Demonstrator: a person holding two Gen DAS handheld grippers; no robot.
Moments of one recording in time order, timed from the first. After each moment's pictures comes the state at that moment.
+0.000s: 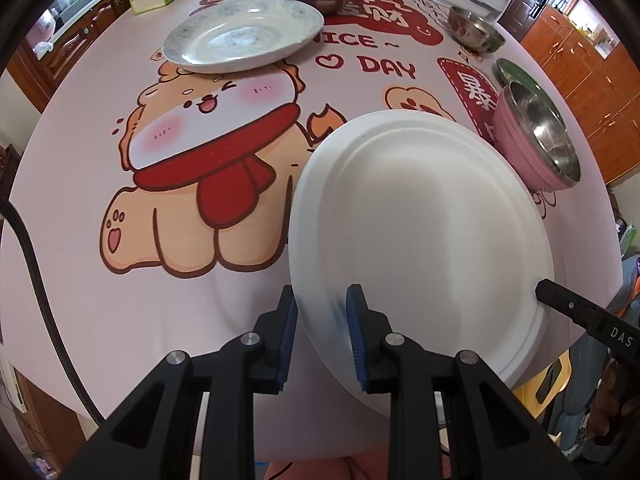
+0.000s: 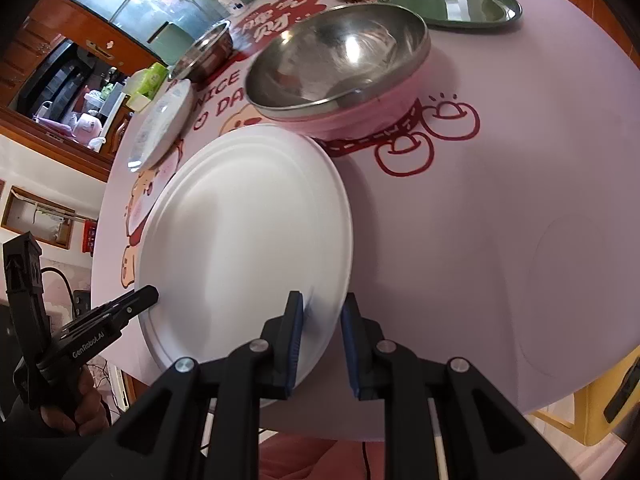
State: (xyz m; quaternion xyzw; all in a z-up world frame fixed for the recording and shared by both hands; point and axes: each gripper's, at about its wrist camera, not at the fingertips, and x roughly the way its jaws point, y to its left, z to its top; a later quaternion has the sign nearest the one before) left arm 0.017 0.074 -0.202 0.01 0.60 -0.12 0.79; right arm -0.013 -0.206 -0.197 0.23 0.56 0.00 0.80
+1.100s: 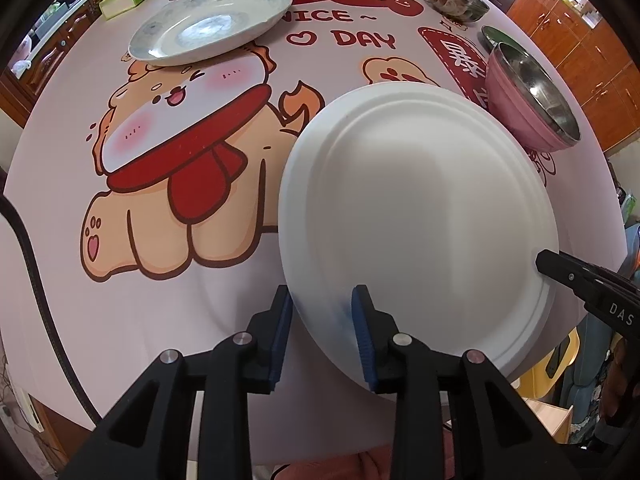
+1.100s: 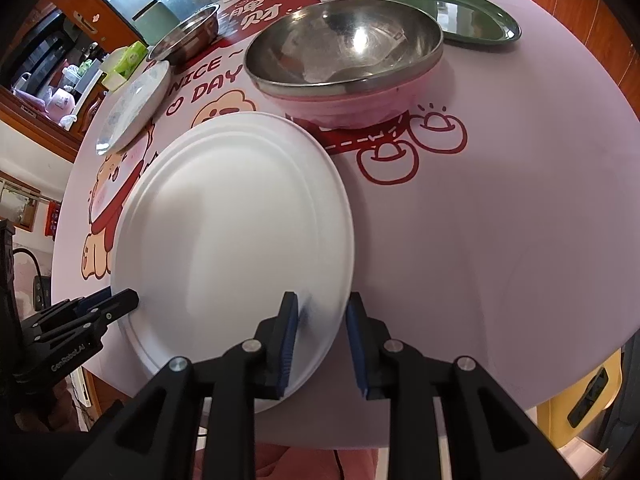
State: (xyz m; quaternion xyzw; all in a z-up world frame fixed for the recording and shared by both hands) left arm 0.018 0.058 -0.218 0.05 0.61 -0.15 0.78; right arm -0.004 -0.193 -0.197 0.16 0.58 -0.04 0.80
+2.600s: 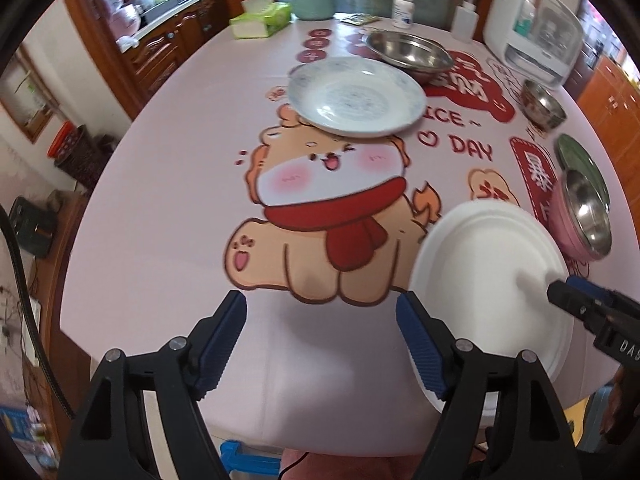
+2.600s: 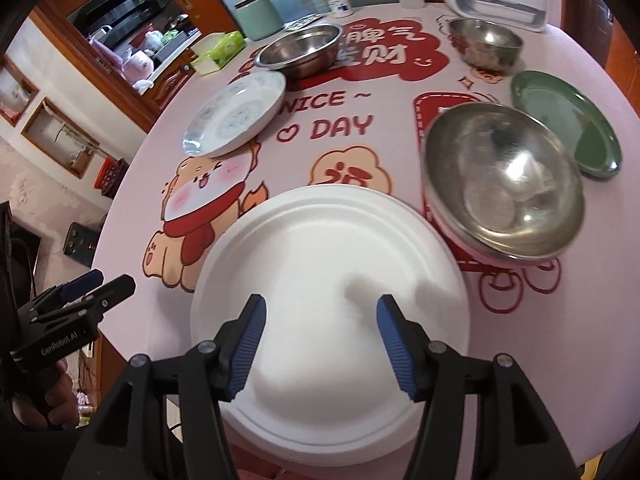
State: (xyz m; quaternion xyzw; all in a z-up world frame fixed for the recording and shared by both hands) left arm 0.018 0.135 -0.147 0.00 0.54 0.01 0.84; right arm 0.055 -0.141 -0.153 0.11 0.54 0.10 0.83
